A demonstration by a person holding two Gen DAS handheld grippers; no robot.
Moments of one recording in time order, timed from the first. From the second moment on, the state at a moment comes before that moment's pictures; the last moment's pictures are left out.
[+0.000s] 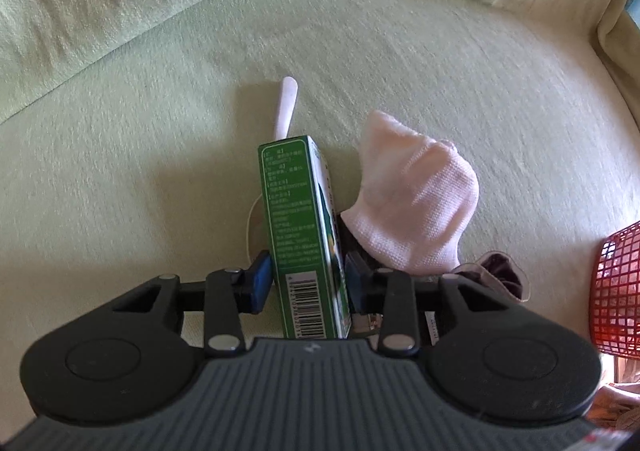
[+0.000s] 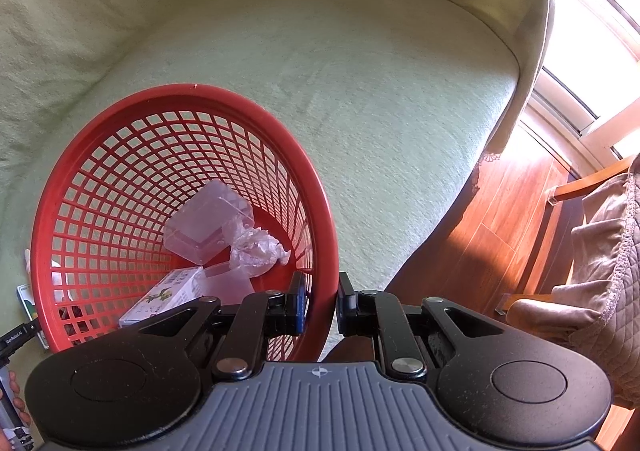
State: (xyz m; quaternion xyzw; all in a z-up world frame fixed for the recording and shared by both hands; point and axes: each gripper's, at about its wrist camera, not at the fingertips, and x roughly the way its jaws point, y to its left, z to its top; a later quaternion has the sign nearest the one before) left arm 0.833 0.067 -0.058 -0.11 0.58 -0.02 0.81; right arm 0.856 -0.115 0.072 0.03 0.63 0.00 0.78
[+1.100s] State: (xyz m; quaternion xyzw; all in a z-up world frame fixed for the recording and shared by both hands) left arm 0.763 -0.053 0.152 -0.06 0.52 -0.09 0.85; right arm 0.851 -0.117 0.072 0.03 0.62 0.03 0.78
